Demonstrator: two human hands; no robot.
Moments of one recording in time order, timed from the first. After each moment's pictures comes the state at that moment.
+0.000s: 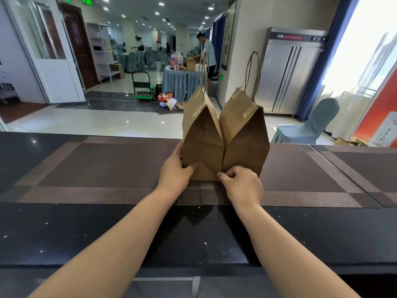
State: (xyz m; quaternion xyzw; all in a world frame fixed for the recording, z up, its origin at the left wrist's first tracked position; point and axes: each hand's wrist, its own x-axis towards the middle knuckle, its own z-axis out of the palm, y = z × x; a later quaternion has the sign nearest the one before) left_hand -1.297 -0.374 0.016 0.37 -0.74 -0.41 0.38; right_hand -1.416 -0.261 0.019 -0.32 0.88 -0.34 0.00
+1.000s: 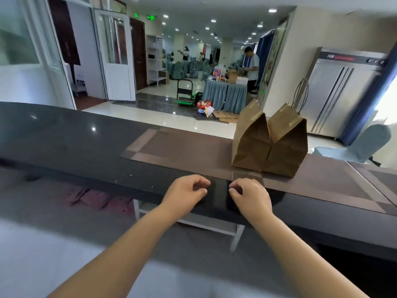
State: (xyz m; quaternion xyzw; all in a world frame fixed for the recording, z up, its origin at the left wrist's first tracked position) left_hand -1.096 -0.264 0.023 0.38 -0.78 -0.37 0.32; right_hand -1.274 -0.192 0.031 -0.57 0.78 -0.25 -0.02
